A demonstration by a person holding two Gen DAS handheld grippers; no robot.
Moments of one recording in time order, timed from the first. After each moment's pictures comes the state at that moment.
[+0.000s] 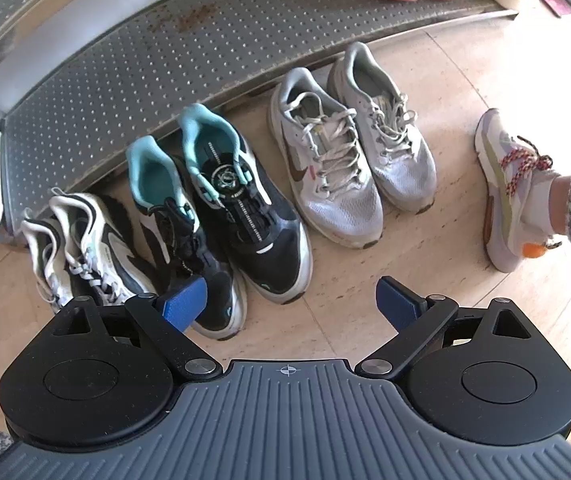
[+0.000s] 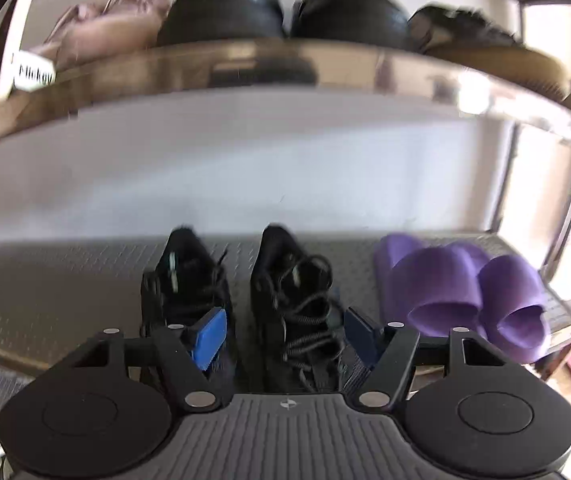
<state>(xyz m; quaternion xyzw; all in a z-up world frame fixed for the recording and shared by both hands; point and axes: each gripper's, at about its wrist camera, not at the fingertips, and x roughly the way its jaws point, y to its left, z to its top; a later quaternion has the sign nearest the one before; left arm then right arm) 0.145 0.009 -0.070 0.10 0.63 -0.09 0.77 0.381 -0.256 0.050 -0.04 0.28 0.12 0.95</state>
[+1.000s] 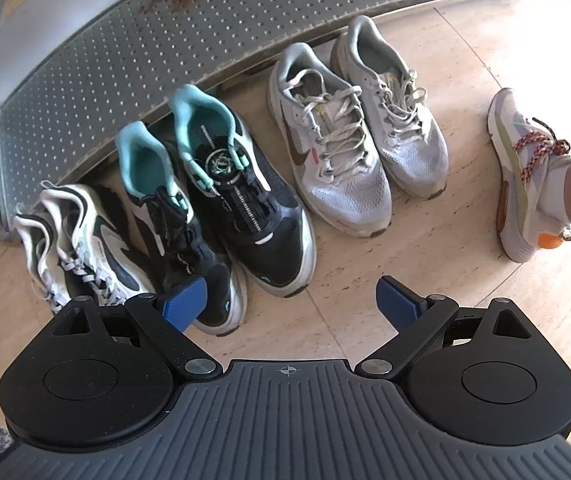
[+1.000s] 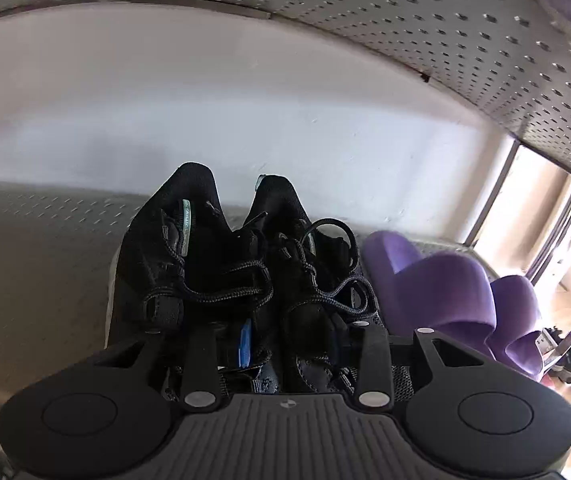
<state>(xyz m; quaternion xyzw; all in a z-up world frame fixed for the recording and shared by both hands) 0.151 0.000 -0.094 0.11 0.65 -0.09 0.74 0.447 -0.164 -0.011 -0.15 0.27 -0.02 0.95</state>
